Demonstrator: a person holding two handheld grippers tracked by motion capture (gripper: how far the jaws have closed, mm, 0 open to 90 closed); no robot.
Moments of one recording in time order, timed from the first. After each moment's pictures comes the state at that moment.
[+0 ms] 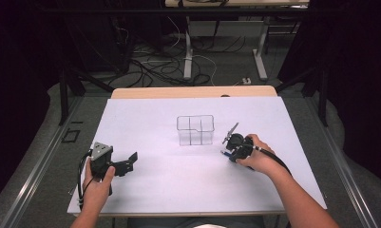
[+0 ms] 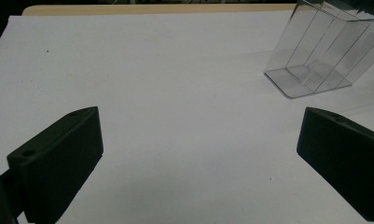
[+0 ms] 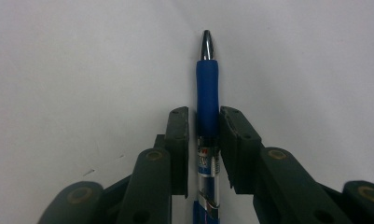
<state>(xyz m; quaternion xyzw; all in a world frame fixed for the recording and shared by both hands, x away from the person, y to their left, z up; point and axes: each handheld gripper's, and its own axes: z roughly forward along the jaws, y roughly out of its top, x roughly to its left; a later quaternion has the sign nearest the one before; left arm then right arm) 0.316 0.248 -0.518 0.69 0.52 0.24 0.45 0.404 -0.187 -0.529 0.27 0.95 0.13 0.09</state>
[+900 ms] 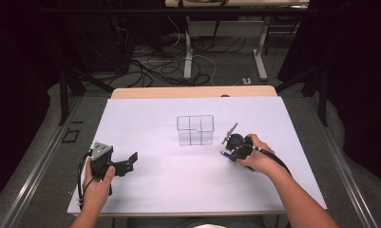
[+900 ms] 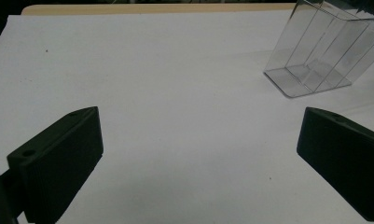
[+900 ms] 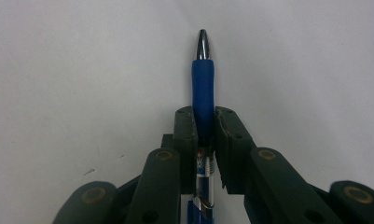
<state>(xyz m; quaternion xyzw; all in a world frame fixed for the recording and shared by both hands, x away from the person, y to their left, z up) 0.317 0.248 -0.518 0.69 0.51 0.24 0.45 0.403 -0.186 -0.528 0.27 0.95 0.13 0.10</state>
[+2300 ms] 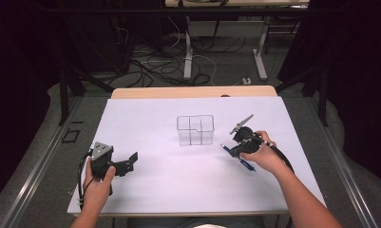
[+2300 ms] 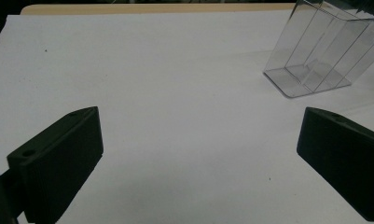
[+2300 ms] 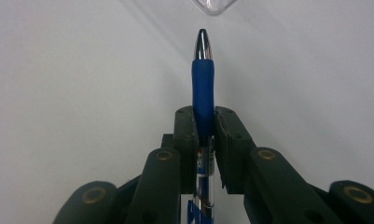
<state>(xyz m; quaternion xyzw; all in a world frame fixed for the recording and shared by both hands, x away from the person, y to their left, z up) 0.317 0.248 -0.518 0.69 0.52 0.24 0.44 0.403 -0.206 -0.505 0.34 0.91 0.23 0.04</state>
